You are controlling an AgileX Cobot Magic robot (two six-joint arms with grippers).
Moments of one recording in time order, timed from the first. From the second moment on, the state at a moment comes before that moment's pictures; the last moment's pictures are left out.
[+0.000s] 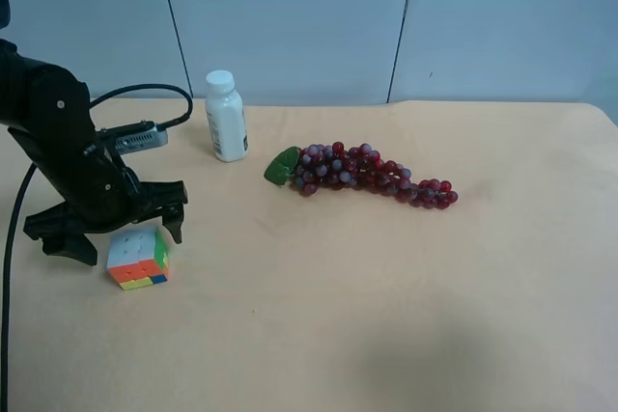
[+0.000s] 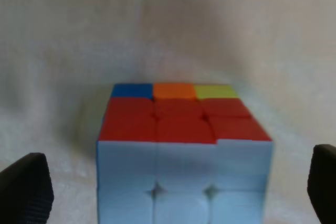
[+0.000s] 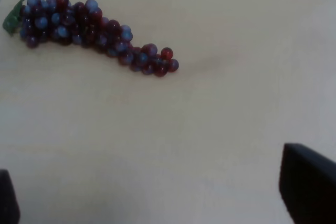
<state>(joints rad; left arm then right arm) -0.36 1.73 -0.81 0.06 0.57 -0.71 0.04 0.00 -0.49 0.18 1.07 -0.09</state>
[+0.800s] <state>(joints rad) -0.36 1.77 -0.79 0.07 0.53 -0.72 0.04 0.00 -0.49 0.18 1.07 -0.09</state>
